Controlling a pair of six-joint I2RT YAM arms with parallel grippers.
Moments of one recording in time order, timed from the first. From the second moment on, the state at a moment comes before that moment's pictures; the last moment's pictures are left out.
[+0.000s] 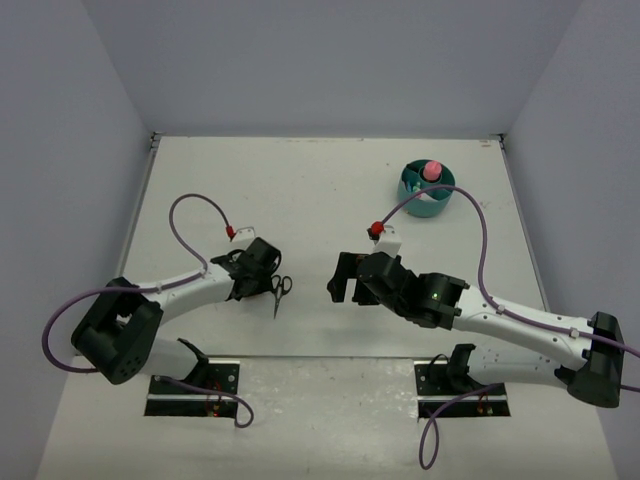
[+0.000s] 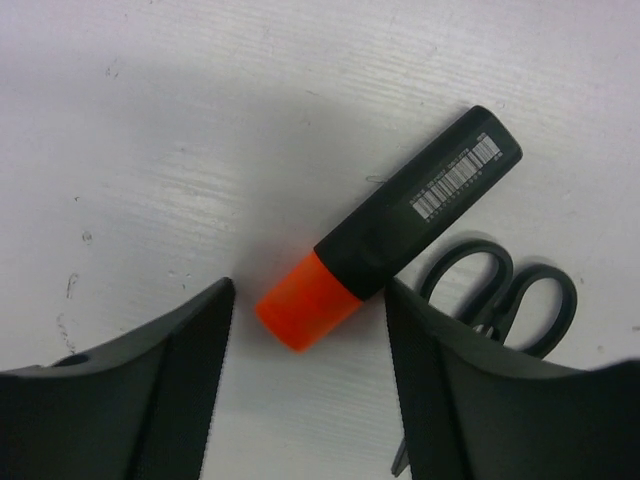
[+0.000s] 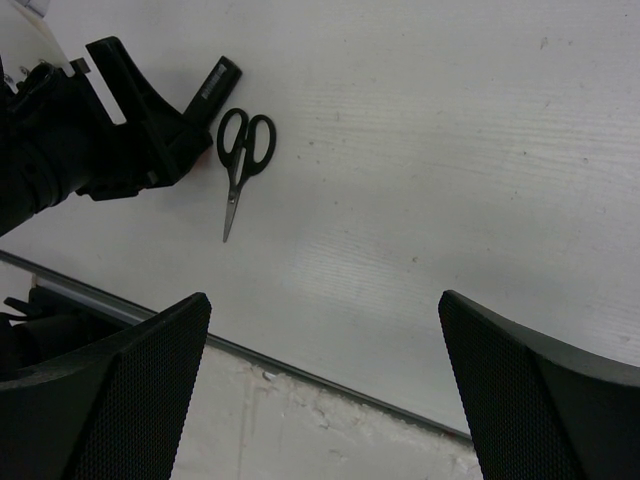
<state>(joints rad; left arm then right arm) -0.63 1.38 0.62 -0.44 -0.45 -0.81 1.11 1.08 0.86 -0.54 0.40 0.95</state>
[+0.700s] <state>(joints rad) -0.63 1.43 0.64 -0.36 -0.45 -0.76 1.11 1.07 0.86 -0.52 0.37 0.93</state>
